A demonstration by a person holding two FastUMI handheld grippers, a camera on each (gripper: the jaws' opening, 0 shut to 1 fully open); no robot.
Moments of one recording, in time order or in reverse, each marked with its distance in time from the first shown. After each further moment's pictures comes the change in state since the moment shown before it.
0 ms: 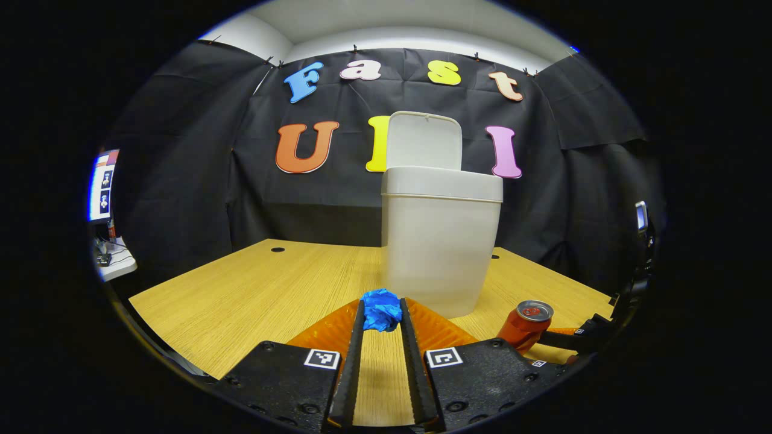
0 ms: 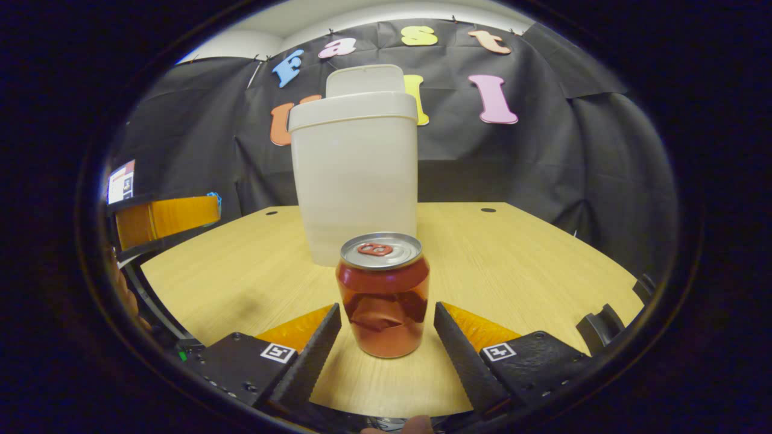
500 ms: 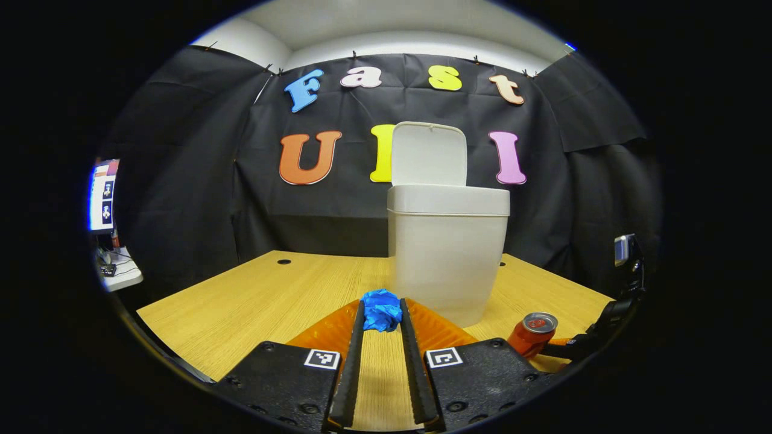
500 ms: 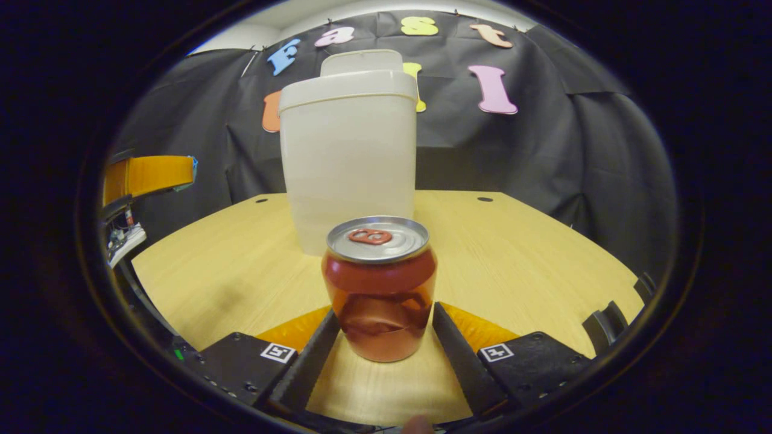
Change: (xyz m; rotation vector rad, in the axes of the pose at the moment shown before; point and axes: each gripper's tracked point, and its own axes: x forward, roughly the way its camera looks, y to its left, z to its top) left arm 0.005 0.008 0.024 0.021 -0.036 0.016; right arm 0.017 -0.008 -0.013 0.009 0.059 -0.040
